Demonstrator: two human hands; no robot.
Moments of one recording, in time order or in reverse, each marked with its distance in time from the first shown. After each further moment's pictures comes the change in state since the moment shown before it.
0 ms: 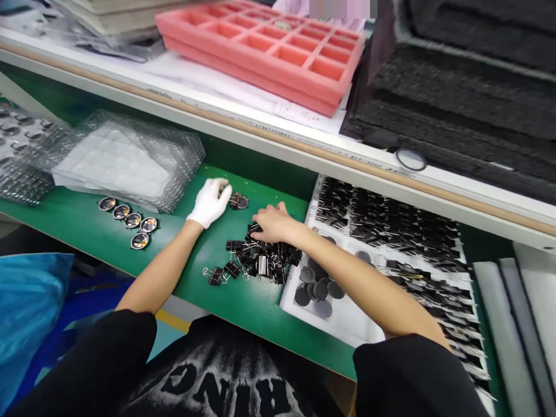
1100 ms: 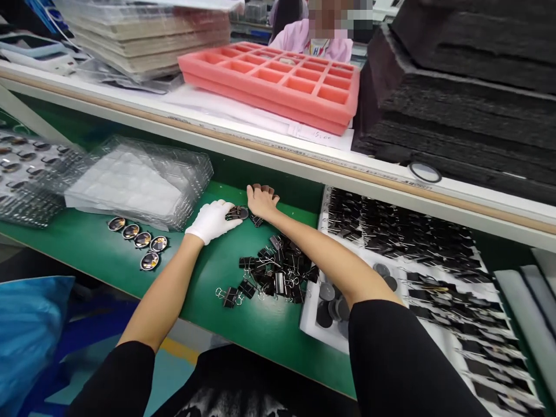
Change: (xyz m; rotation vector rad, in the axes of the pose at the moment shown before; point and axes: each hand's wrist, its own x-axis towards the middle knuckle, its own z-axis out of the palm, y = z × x) left_hand 0.000 -0.013 -0.030 0.357 -0.348 0.172; right_hand 0.136 0.003 0.000 0.450 0.494 0.446
